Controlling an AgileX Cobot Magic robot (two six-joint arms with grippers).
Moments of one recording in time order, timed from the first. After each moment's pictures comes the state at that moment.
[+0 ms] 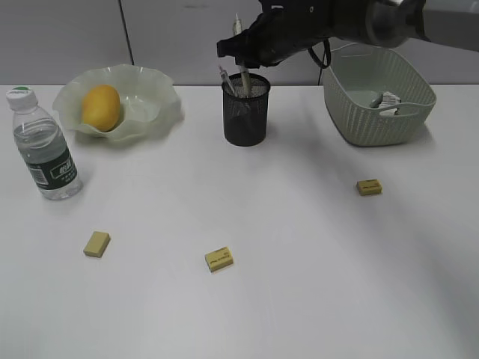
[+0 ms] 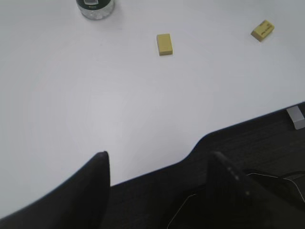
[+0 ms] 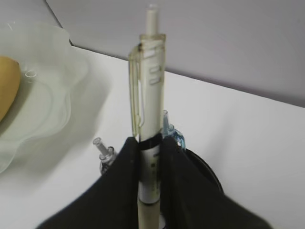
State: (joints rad) left arm -0.47 0.28 -0.58 0.07 1.21 -0.17; right arm 0.47 2.35 -1.95 0.17 0.29 -0.03
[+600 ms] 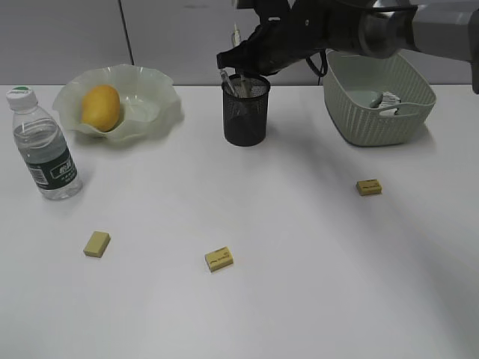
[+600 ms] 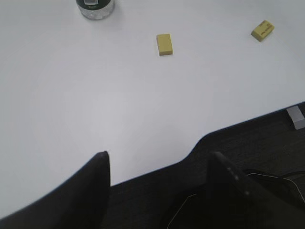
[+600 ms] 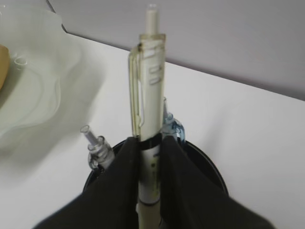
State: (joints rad) left arm -0.47 0.28 -0.58 0.07 1.21 -0.17; right arm 0.47 2.38 -1.95 0.17 0.28 -0.06
